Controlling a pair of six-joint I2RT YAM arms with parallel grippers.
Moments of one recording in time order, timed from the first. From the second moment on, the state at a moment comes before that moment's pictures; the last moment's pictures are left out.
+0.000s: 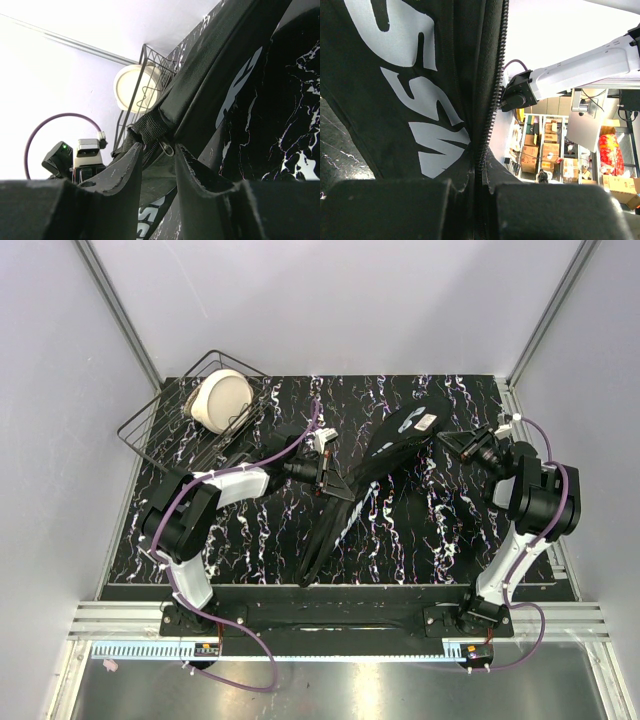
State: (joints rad) left arm -0.54 1.80 1.02 0.24 1.07 -0.87; right arm -0.33 1.95 0.73 1.29 -0.99 1.21
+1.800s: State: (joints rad) left arm -0.83 2.02 1.60 -0.31 0.26 -0.32; right arm -0.16 1.57 0.68 0.67 -0.69 1.18
